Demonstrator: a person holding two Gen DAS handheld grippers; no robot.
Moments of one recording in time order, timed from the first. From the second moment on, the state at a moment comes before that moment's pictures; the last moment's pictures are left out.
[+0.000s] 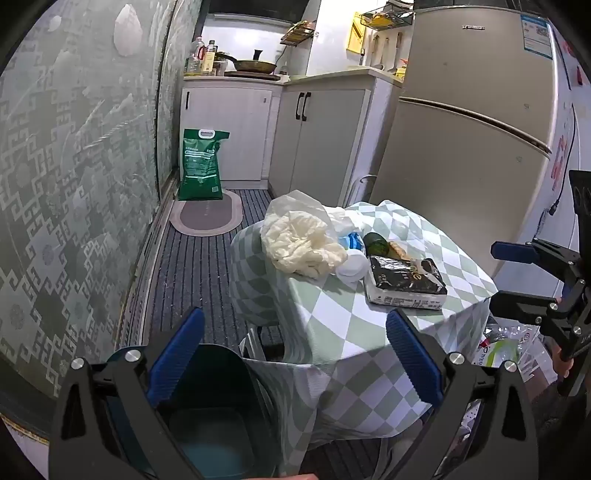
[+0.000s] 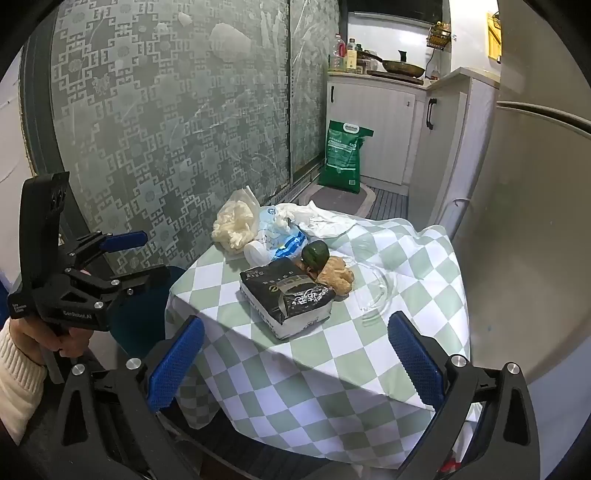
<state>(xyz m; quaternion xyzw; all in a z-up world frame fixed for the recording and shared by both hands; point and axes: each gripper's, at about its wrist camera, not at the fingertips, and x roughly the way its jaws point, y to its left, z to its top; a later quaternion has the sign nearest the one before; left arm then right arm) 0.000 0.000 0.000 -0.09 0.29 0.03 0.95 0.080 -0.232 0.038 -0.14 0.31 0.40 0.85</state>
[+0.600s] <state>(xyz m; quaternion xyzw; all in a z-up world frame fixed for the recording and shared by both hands) -0.001 -0.003 0.004 -0.08 0.29 0.03 0.95 0.076 -0.230 0.037 -0.15 0.31 0.40 0.85</state>
